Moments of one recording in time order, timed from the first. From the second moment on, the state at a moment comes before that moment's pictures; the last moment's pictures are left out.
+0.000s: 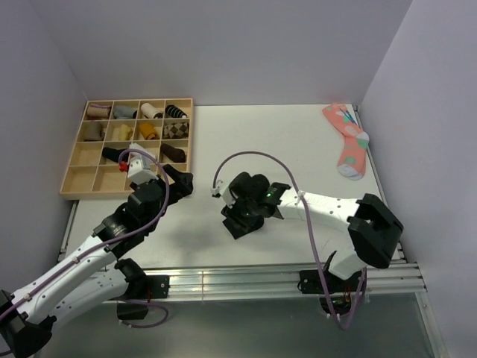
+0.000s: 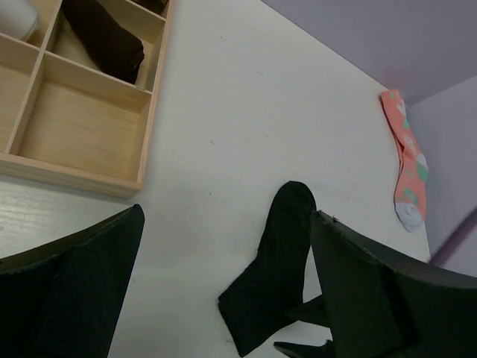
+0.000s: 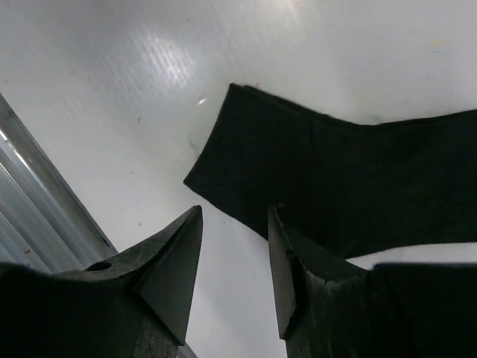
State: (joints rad) left arm -0.76 0.74 0.66 -0.26 -0.57 -0.84; right arm 0.92 1.48 0.97 -0.48 -0.14 -0.09
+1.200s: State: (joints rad) left arm -0.76 0.72 0.62 -0.29 -0.59 -0.85; right arm 0.92 1.74 1.05 -0.50 -0.14 -0.17
